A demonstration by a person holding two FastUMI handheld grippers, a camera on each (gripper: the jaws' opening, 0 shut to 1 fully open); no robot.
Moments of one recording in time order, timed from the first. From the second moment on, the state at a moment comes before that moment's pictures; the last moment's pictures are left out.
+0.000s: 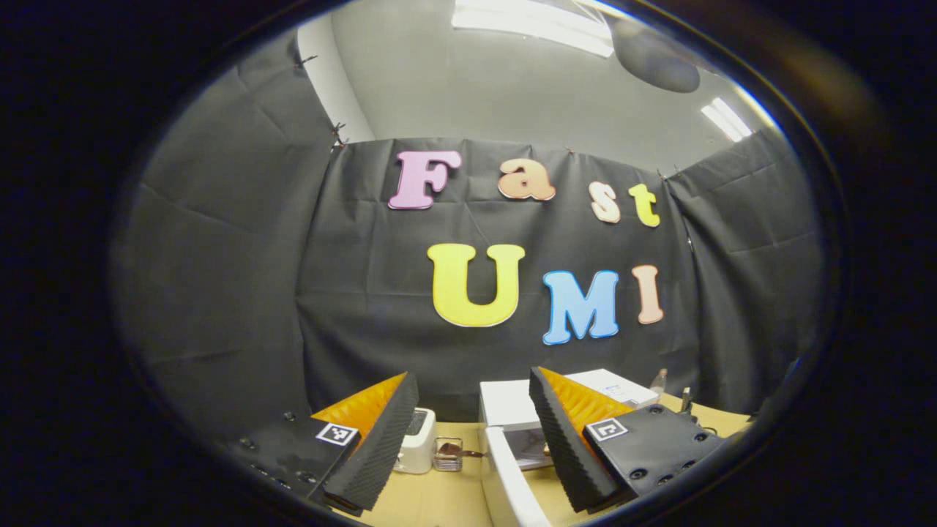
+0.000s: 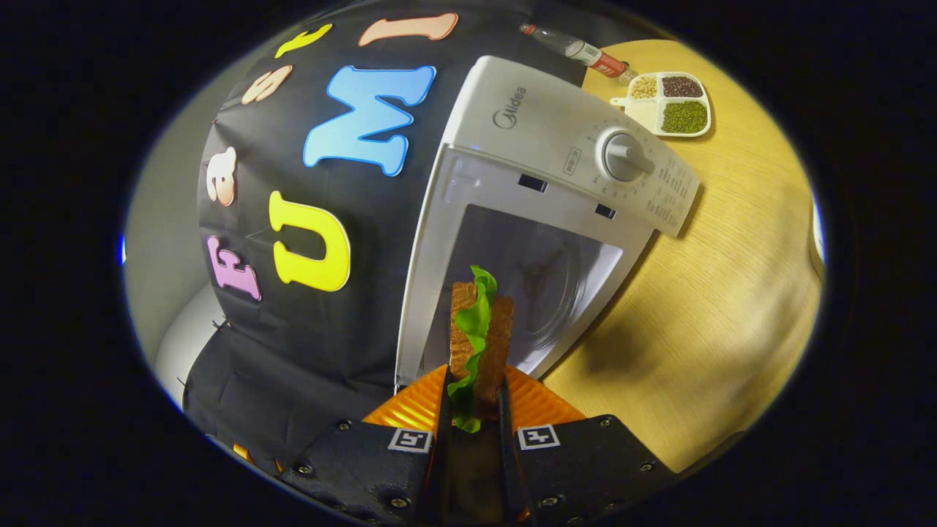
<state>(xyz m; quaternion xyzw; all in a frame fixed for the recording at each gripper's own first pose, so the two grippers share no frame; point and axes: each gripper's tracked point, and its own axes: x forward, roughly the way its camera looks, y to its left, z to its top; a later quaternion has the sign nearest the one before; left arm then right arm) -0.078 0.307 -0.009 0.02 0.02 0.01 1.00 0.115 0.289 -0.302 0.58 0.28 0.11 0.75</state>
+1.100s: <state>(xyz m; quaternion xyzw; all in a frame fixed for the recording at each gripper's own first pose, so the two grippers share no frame) -0.061 0.393 -0.042 0.01 0.07 0.05 1.00 0.223 0.338 -0.403 0.63 0.24 -0.09 0.73</state>
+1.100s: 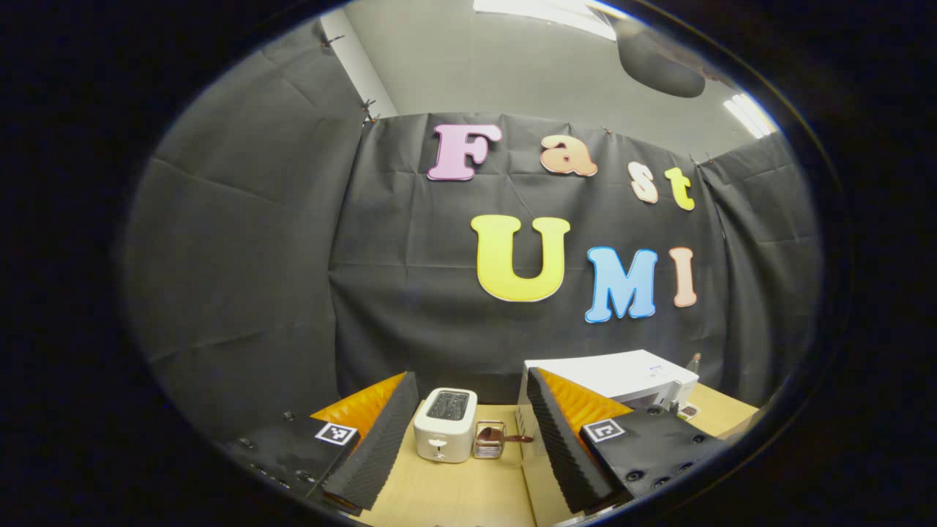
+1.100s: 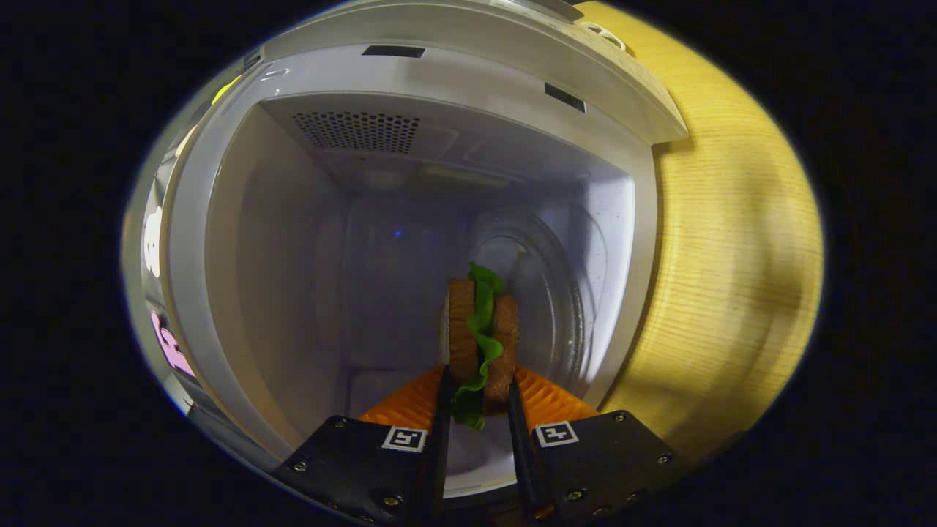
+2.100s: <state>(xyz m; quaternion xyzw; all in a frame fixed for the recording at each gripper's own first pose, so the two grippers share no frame) -0.022 0.292 -0.080 0.01 0.07 -0.04 1.00 0.079 0.245 -0.240 0.22 0.20 0.04 0.95</state>
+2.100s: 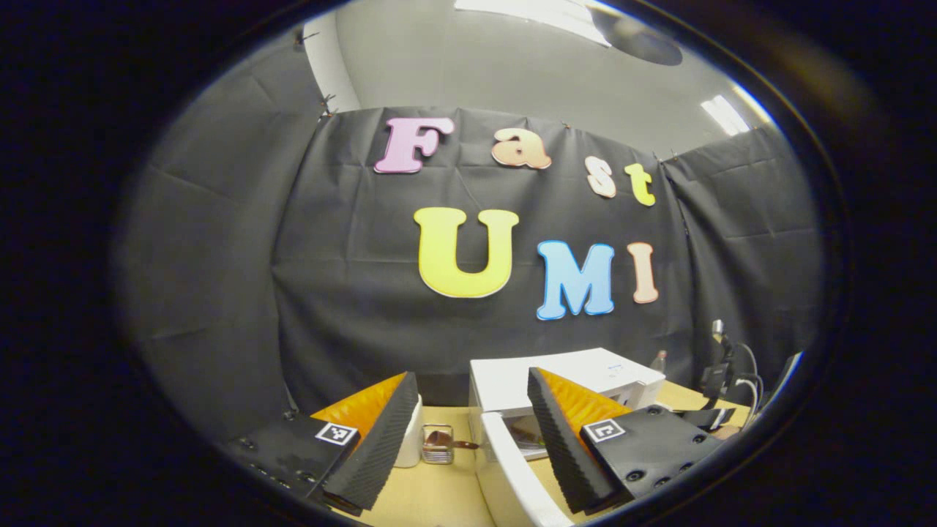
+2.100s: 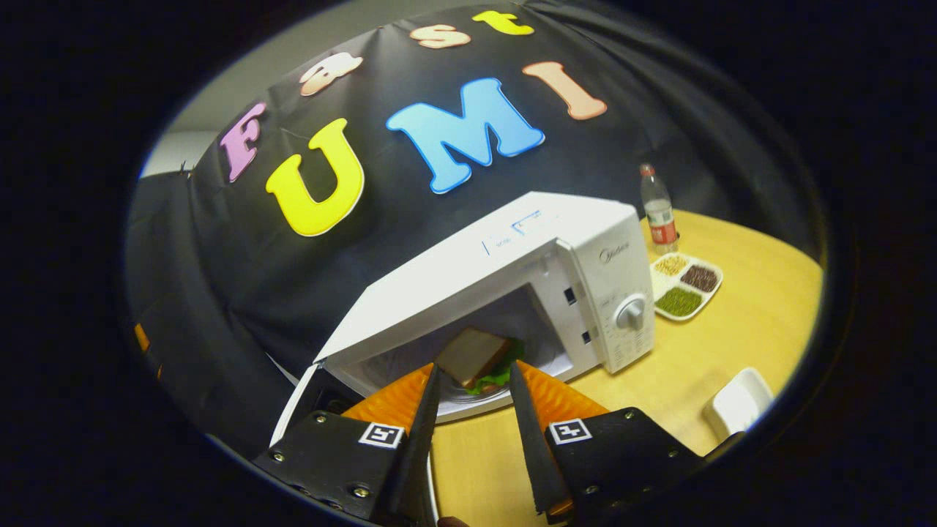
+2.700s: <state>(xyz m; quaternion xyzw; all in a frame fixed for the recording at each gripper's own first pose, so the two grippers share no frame) -0.032 0.220 -0.096 0.00 0.08 -0.06 0.99 0.003 0.169 -0.099 0.04 0.07 0.03 1.00</state>
